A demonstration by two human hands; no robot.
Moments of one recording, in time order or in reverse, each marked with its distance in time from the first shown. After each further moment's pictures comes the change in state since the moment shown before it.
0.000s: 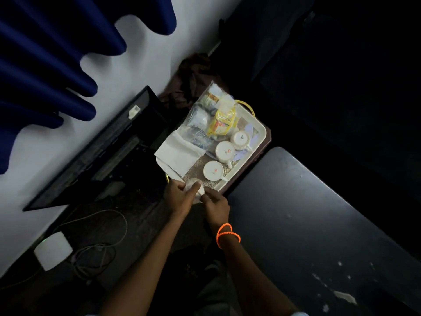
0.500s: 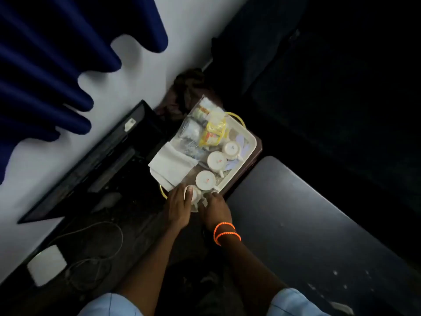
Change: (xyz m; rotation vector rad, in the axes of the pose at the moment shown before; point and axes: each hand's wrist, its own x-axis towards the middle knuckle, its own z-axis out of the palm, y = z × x) left_hand -0.010 0.004 0.006 0.274 -0.203 0.311; right_hand 0.019 -0.014 -0.030 -0.824 -0.072 -0.446
